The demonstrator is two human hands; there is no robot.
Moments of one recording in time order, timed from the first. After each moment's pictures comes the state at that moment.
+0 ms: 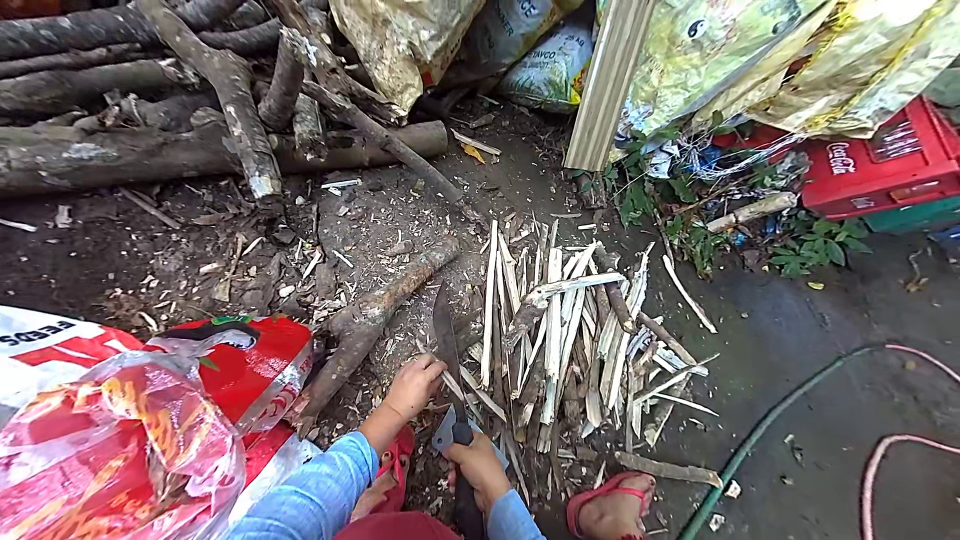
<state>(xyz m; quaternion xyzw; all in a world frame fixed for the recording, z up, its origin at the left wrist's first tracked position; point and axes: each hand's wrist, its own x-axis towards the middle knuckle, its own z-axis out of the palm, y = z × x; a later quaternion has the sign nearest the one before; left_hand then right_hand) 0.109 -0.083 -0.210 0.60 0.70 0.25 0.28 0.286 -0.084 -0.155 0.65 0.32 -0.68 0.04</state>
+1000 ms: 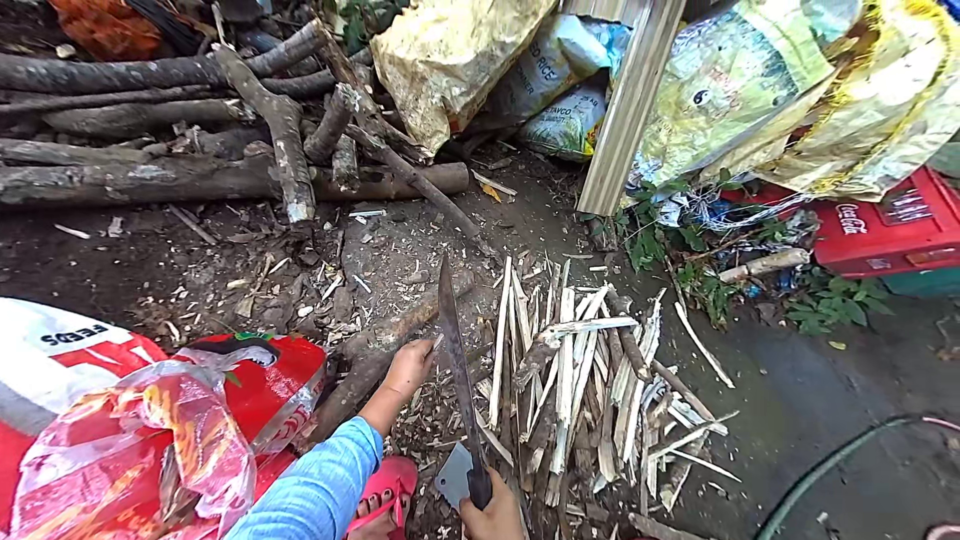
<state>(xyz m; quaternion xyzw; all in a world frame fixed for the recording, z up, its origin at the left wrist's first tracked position) 0.053 -0.035 -0.177 0.51 0.75 0.33 0.26 0.302 -0.095 -0.105 0.58 0.61 -0.54 0.00</state>
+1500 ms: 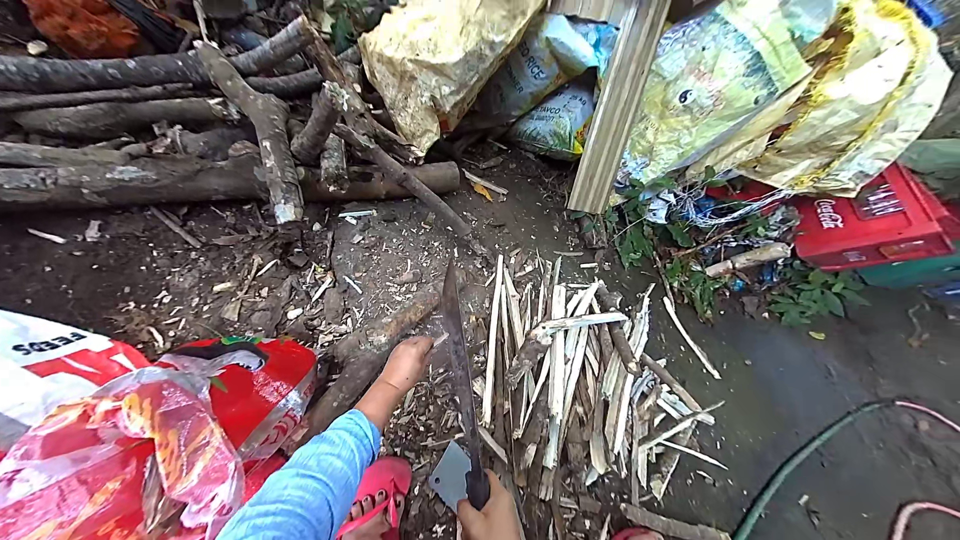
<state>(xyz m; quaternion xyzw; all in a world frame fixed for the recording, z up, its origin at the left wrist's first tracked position) 0.052 -0.024 -0.171 0.57 0.73 0.28 0.25 0.308 -0.097 -0.108 0.60 0.60 -0.53 0.00</state>
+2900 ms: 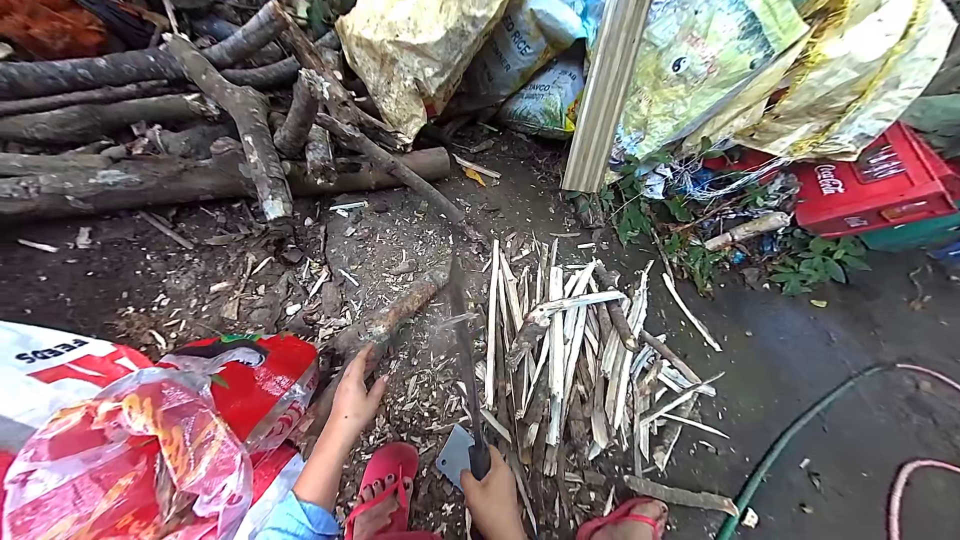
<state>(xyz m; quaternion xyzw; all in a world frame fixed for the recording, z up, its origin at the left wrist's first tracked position) 0.044 -0.122 -0.163 0.34 0.80 0.38 0.30 0.296 -0.091 -0.118 0.64 0.57 -0.51 0.01</state>
